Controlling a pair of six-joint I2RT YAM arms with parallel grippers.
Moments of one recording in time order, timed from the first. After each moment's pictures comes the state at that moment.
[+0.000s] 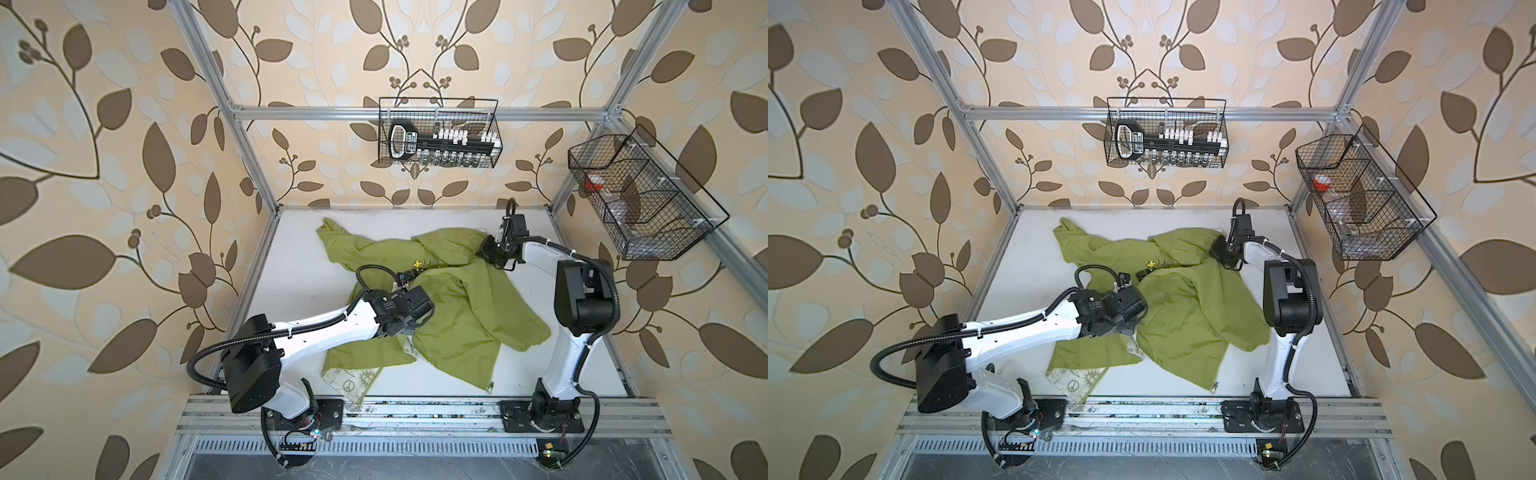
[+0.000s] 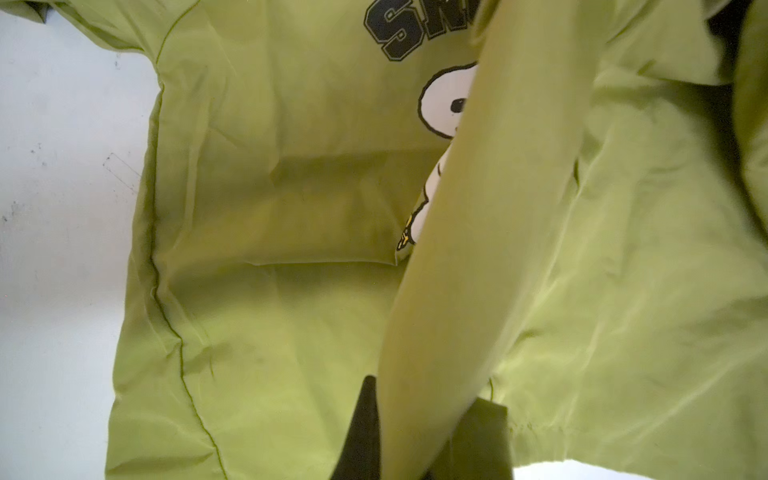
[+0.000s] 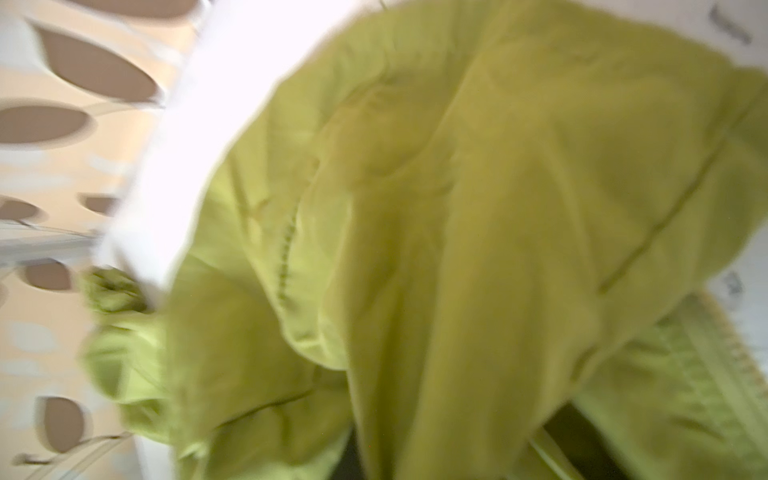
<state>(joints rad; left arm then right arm) -1.00 1.44 1.09 -0.83 -0.35 -0.79 0.02 1.95 1.36 -0.33 -0.32 0.65</state>
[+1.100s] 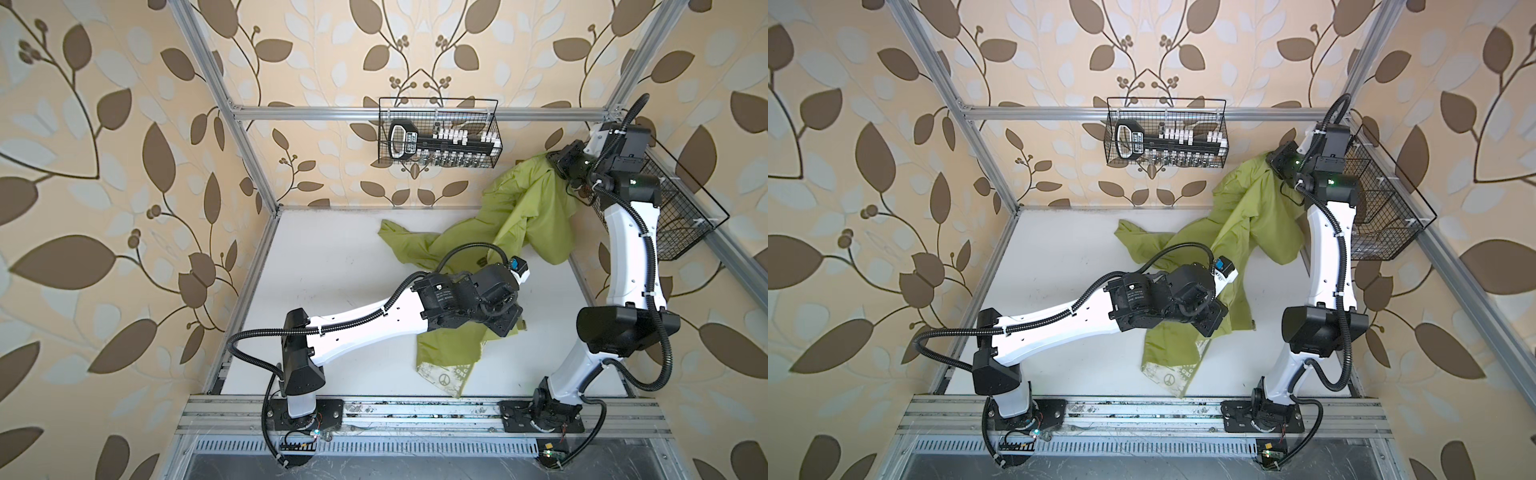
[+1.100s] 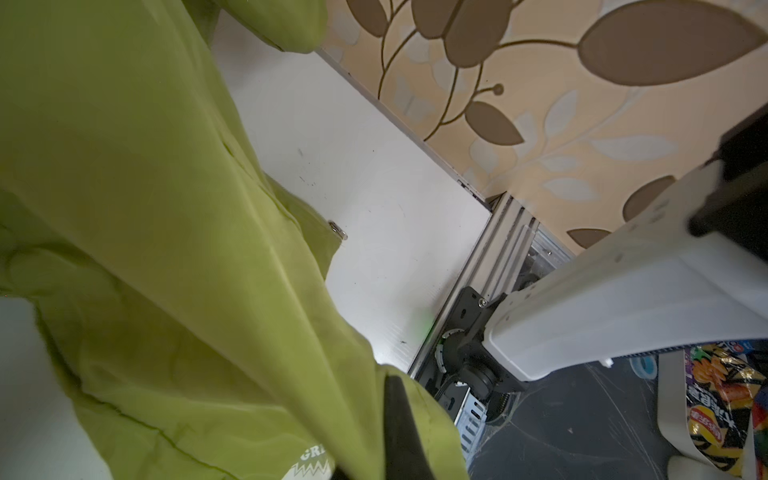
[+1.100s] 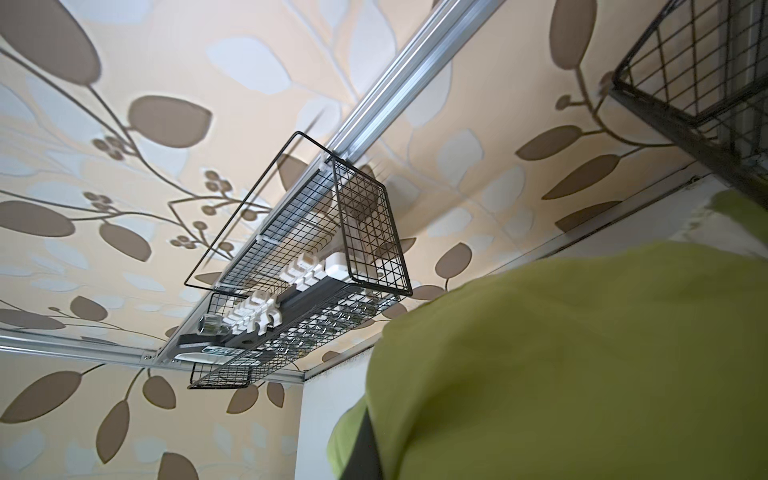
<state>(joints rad) -1.24 1.79 1.87 -0.73 -0.02 -0.46 -0.19 1.81 2.29 -0.82 -0.35 0.71</state>
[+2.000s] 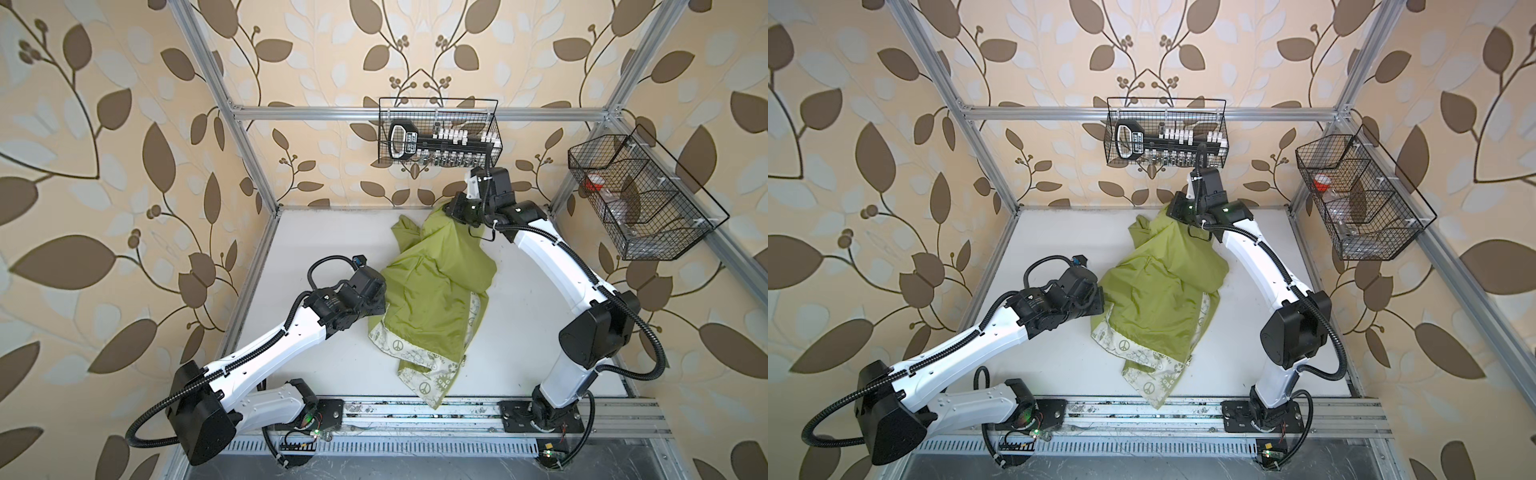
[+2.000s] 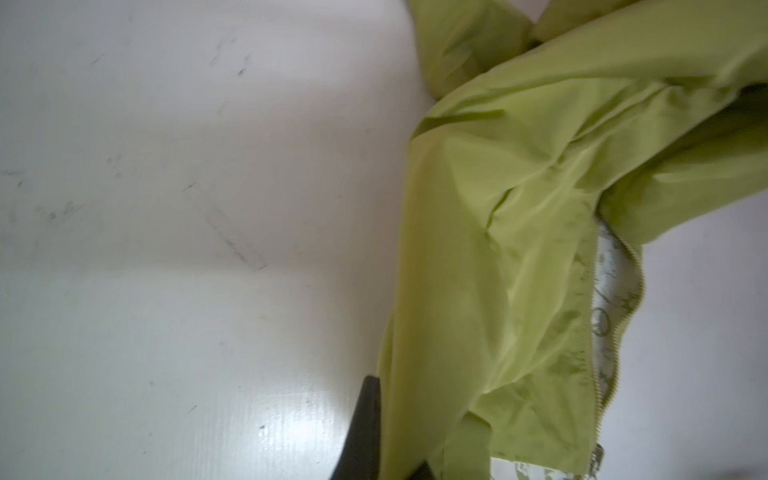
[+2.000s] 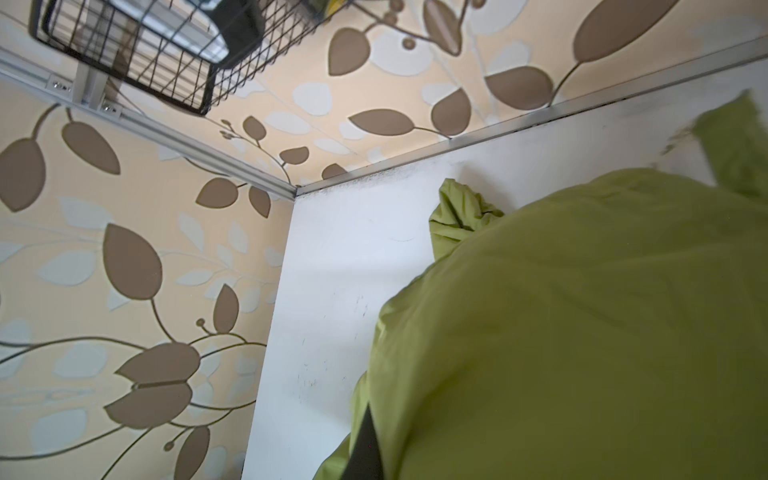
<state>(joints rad) -0.69 1.13 0.91 -0.73 -0.25 -0.79 0.40 1.78 1.81 -0.61 -0.17 0.66</state>
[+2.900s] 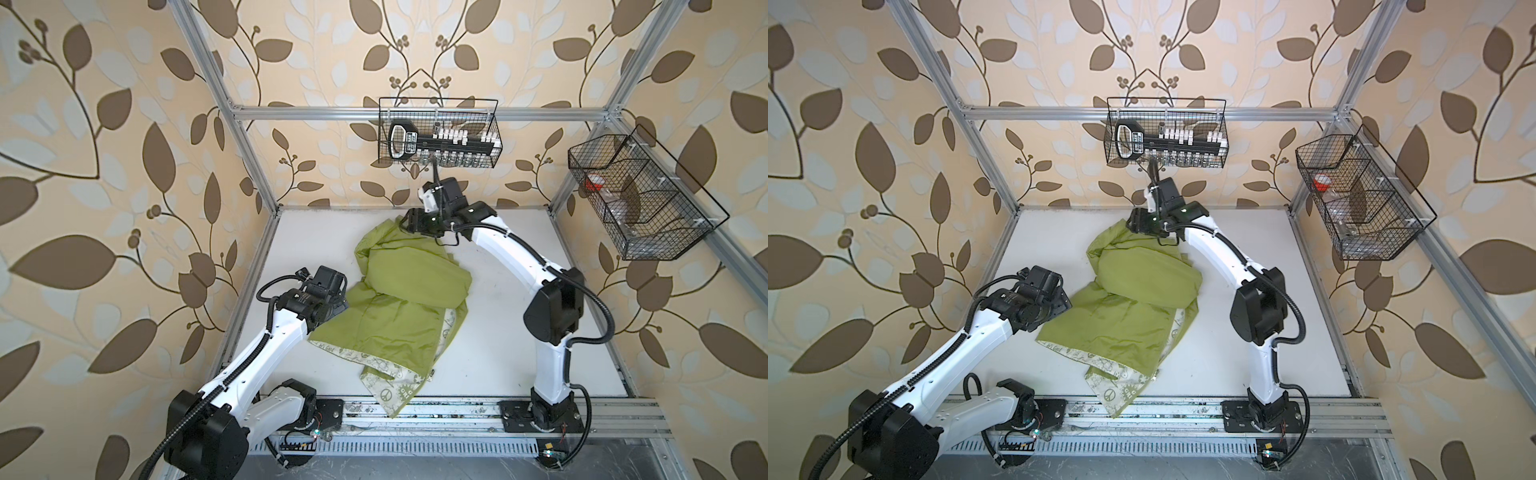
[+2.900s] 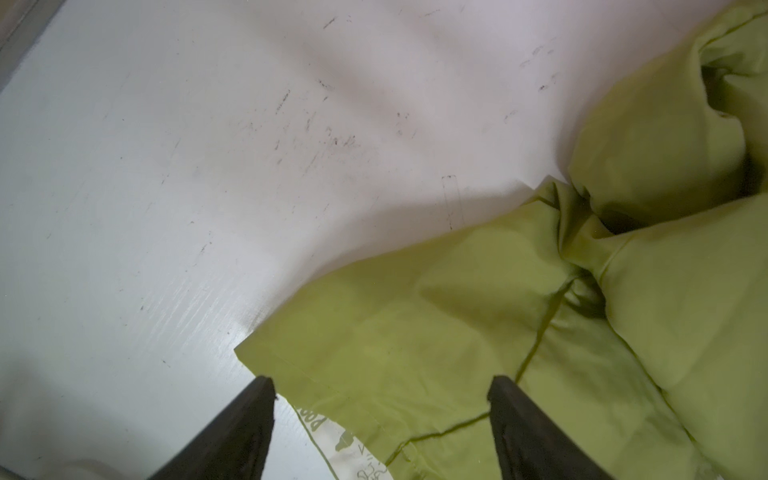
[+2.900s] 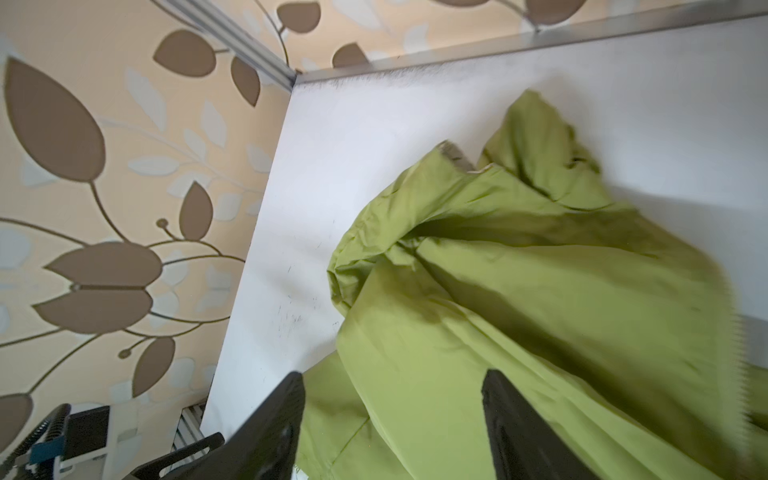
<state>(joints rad) -0.34 1.04 0.81 -0.88 -0.26 -0.90 0.46 1.95 1.93 -0.70 -0.24 0.53</state>
